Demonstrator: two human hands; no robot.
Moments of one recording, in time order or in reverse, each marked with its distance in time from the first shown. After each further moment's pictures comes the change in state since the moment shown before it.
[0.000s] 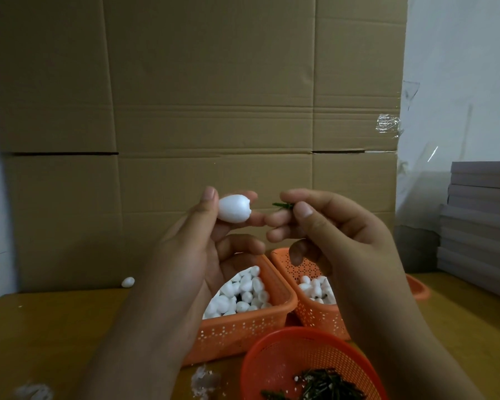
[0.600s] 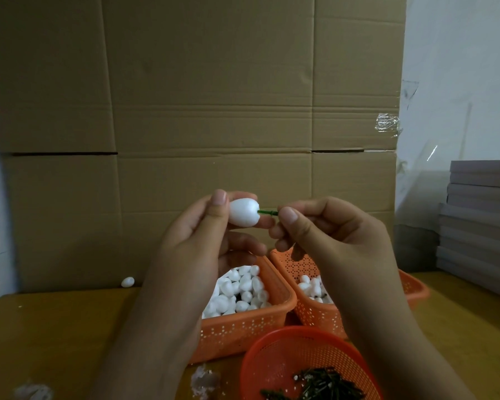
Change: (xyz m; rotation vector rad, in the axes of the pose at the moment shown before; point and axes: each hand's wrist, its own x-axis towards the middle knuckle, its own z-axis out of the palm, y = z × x) left_hand -0.004 -0.004 0.003 0.204 0.065 0.131; right_hand 0.001 0.003 0.002 -0.220 0.080 -0.050
